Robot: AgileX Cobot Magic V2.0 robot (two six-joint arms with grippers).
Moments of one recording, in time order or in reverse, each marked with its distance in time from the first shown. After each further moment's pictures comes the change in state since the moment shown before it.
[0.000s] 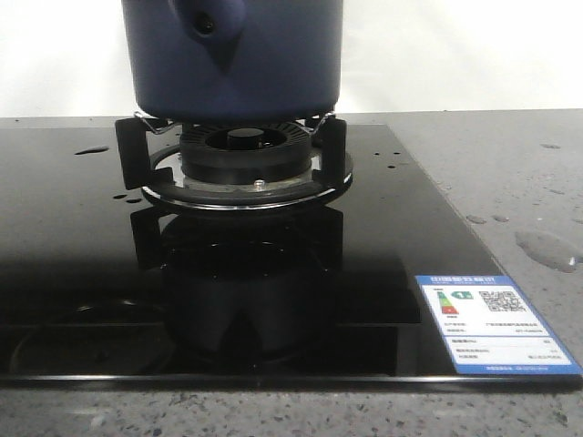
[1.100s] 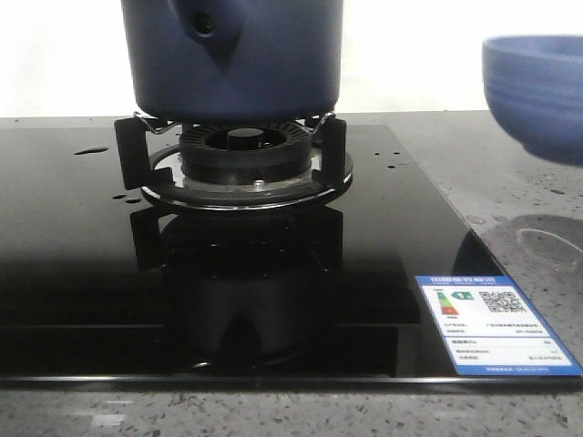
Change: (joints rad) left arm -0.225 0.000 -0.055 -0.329 0.226 0.370; right arm -0.708 -0.106 0.019 0.029 1.632 0.205
